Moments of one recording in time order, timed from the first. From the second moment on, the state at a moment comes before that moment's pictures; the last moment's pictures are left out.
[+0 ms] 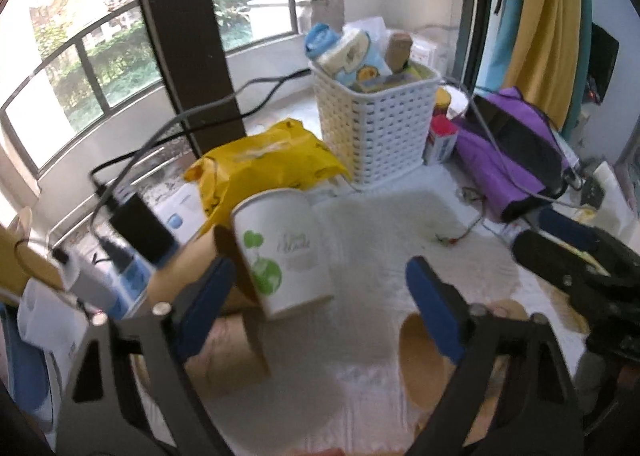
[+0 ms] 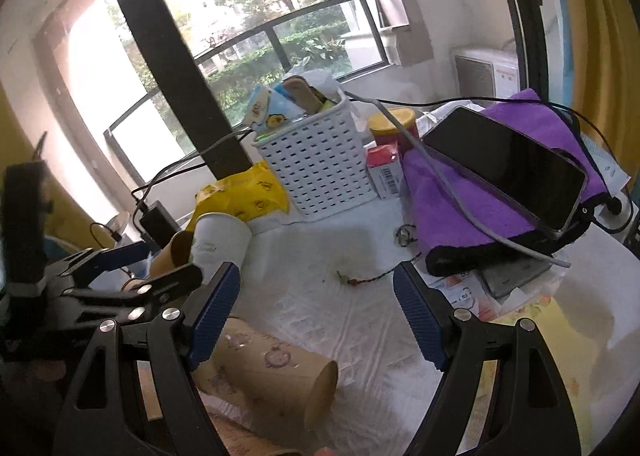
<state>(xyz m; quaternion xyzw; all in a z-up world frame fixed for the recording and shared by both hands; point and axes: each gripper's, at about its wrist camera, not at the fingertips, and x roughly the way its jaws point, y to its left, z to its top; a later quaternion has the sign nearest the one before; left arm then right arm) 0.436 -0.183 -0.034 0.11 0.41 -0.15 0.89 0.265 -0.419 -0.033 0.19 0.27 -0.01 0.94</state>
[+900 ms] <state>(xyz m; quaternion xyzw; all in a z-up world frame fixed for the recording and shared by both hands) 0.459 -0.227 -0.058 0.19 0.45 -0.19 0.85 0.253 -0.428 -0.031 0.20 0.24 -0.01 0.95</state>
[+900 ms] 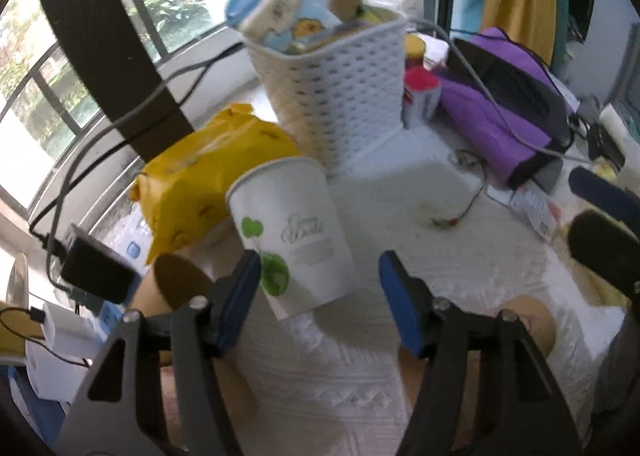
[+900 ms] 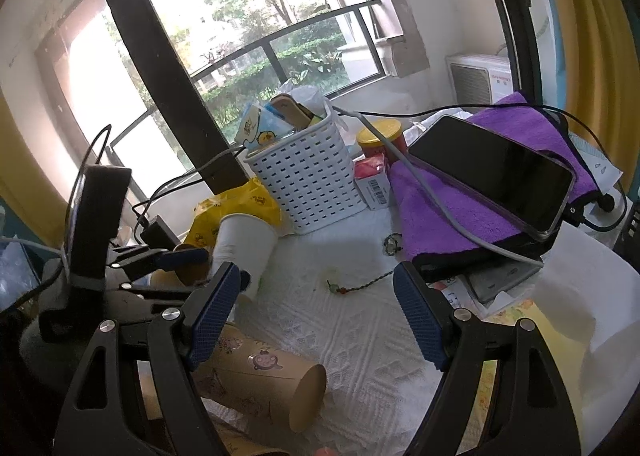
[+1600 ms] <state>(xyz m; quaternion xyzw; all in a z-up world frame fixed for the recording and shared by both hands) 0.466 -0.205 -0.053 0.14 0.46 -0.18 0.86 0.245 -0.421 -0.026 0.19 0.24 -0.01 0.95</state>
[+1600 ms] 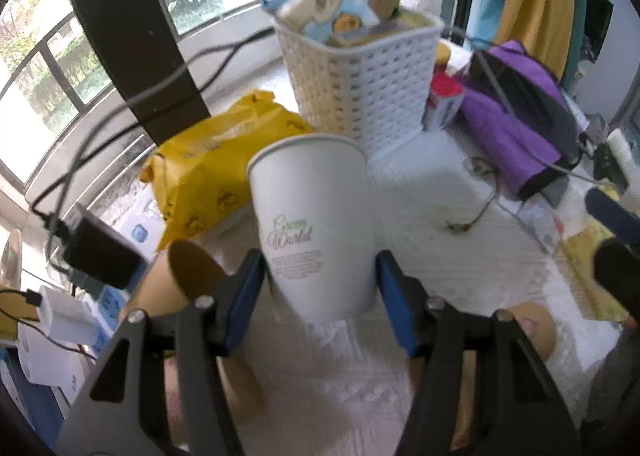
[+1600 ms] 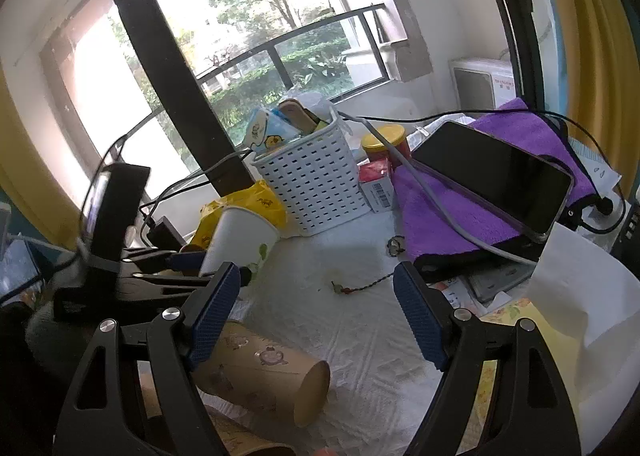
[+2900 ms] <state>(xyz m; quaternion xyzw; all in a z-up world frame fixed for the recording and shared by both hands) 0.164 -0.056 -0.012 0.04 0.32 -0.20 0.92 0.107 -0.253 0.001 0.13 0.25 0.12 0.95</state>
